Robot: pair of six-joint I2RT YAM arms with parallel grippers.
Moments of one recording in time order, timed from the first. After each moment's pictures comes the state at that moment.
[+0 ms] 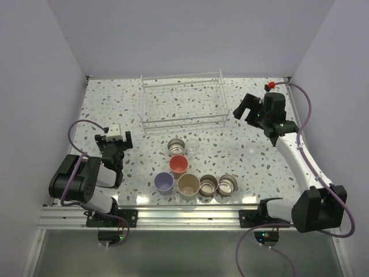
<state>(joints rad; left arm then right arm) -0.10 1.52 0.14 1.27 -0.33 0.06 0.12 1.27 1.04 -0.36 0.00 0.49</state>
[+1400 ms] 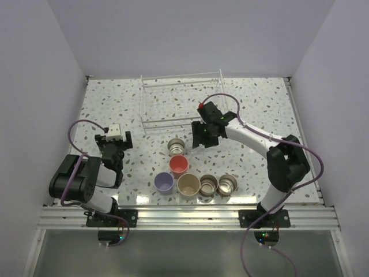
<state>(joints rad) -0.10 1.52 0.14 1.27 -0.33 0.06 0.62 1.71 1.28 -0.66 -0.07 0.52</state>
